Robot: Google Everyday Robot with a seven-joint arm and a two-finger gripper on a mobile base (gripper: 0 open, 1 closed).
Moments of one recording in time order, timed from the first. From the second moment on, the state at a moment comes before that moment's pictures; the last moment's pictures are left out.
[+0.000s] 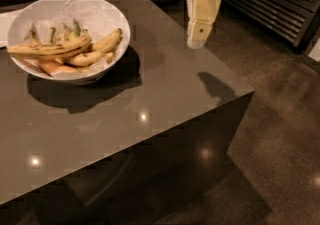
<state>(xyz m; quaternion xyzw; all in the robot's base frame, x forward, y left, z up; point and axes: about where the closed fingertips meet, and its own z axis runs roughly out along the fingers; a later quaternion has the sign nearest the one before) 0.550 -0.068 1.028 -0.72 0.67 -0.01 0.19</state>
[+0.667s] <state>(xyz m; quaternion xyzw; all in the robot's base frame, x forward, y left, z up) 0.571 -0.049 1.033 -0.73 0.64 -0.01 0.22</state>
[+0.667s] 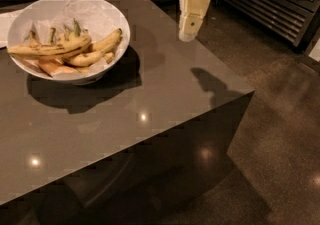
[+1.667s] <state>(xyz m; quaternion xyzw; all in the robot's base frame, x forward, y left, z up) 0.619 0.036 1.048 -0.80 0.55 -0.02 0.25</state>
